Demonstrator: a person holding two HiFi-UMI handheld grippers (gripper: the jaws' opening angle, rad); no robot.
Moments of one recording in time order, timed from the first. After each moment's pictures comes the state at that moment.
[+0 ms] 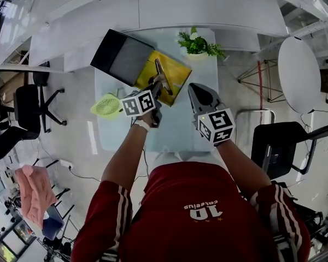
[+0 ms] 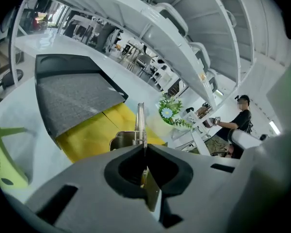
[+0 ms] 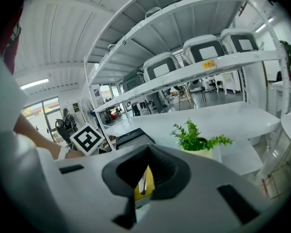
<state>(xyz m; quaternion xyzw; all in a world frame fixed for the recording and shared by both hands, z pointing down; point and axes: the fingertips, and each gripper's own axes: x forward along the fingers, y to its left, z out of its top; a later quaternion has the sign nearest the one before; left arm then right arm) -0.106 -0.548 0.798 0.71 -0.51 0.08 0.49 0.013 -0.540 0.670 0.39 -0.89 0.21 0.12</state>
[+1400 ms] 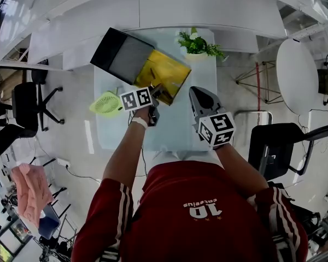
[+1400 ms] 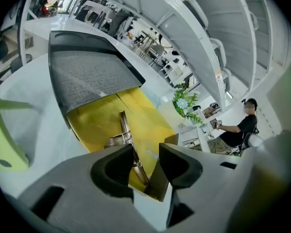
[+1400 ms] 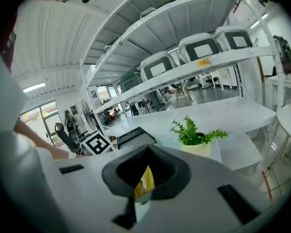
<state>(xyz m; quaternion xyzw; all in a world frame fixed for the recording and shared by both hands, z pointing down) -0.113 -0.530 0.835 0.66 -0.50 0.10 0.56 0.022 -0.527 0.669 0.40 -0.88 0.24 0.12</state>
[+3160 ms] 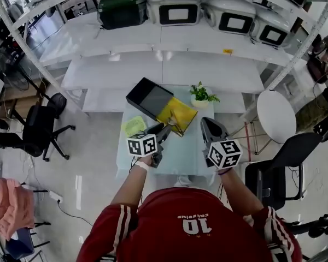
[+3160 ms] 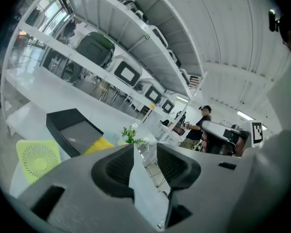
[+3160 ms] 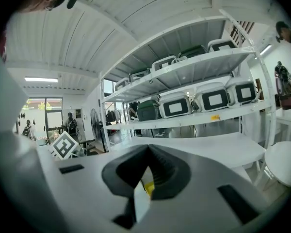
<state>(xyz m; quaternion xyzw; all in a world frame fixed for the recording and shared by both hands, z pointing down) -0.140 -0.399 0.579 0.82 -0.46 -0.01 0.34 -0.001 -0.405 0.471 0.42 -0.90 0.11 0.04</state>
